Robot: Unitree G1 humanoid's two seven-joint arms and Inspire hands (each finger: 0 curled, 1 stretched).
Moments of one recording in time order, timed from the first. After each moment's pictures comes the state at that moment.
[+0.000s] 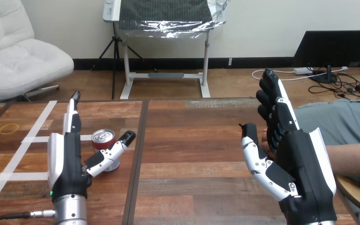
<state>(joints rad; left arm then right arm) -0.12 0.18 0.03 0.64 0.37 -0.62 0.46 0.44 -0.08 0.19 -0.53 -0.12 -0.22 -0.02</state>
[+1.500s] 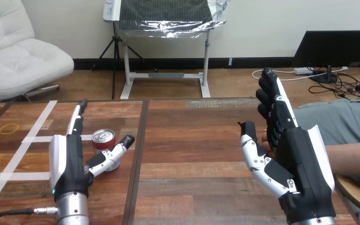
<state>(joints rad) -0.17 0.18 0.01 0.72 0.37 -0.54 0.47 0.42 -0.08 0.18 -0.53 -0.13 -0.19 -0.02</state>
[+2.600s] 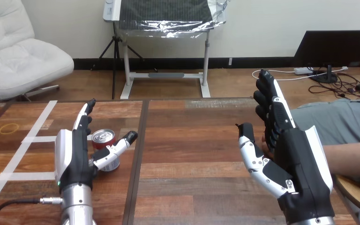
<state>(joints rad) -0.28 0.19 0.00 0.87 0.37 -0.53 0.48 0.42 -0.08 0.18 -0.53 -0.13 -0.18 0.00</state>
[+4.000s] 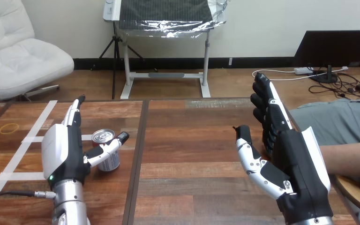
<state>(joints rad) -0.39 0.27 -0.09 1.06 0.50 -0.52 0.68 0.42 -0.08 0.18 -0.53 -0.13 -0.16 0.01</state>
